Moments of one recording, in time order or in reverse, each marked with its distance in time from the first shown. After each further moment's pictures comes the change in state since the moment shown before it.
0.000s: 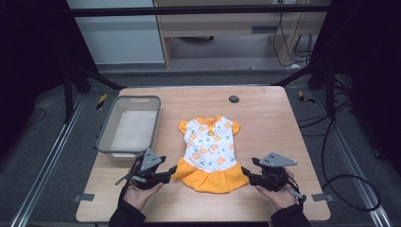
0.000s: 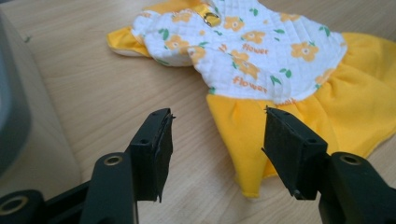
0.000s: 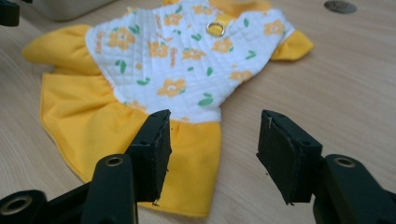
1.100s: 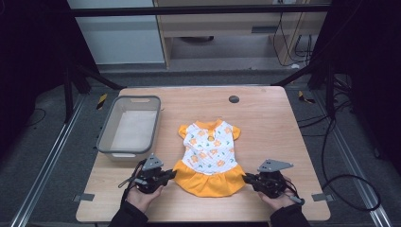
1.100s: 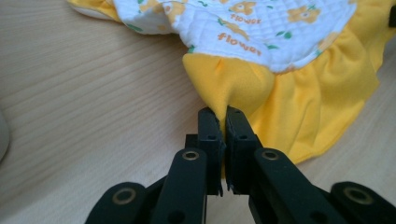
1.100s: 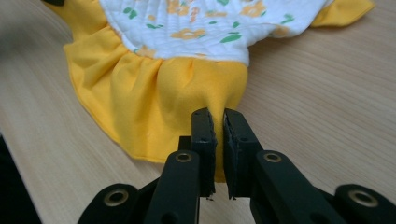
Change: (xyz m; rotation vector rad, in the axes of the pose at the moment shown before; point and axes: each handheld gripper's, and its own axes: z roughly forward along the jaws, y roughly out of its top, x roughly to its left) left arm -0.003 -0.010 -0.003 0.102 -0.133 -0.125; right arm 0.003 -0.016 -0.001 0.118 0.150 0.020
